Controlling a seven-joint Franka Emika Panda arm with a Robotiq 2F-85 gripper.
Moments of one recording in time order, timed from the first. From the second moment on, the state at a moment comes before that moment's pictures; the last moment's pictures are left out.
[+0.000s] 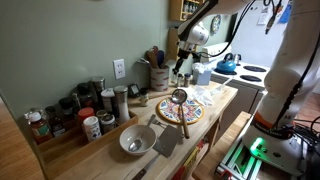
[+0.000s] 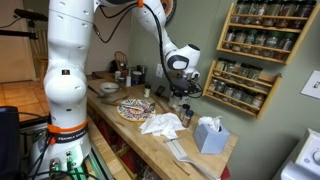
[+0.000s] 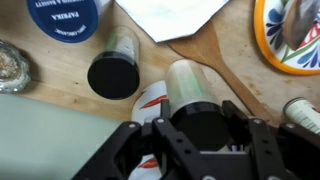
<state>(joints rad) -0.19 0.10 0.02 -2.23 0.39 2.47 -0.99</state>
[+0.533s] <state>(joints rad) -0.20 -0.19 -0.16 -2.22 0.45 2.17 -1.09</state>
